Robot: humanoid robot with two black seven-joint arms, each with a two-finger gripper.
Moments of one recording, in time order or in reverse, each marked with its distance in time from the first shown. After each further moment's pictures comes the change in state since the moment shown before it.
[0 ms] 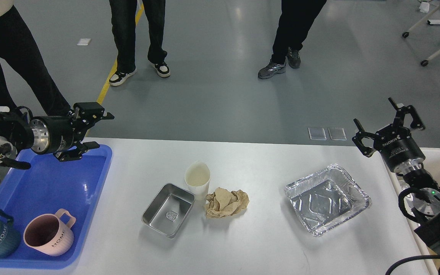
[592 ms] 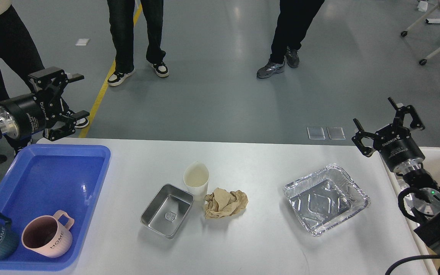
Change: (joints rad) left arm 0.118 0.004 -0.284 0.016 -0.244 -0.065 -0.082; right arm 0.001 0.001 0.000 0.001 0.000 0.000 0.001
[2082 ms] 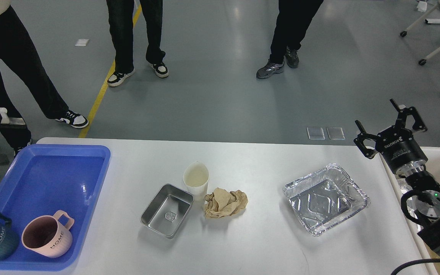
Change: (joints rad) left arm 0.353 0.829 0.071 -0.435 -0.268 -0.250 -0.066; right arm -0.024 -0.018 0.002 0.032 0.000 -0.002 0.001
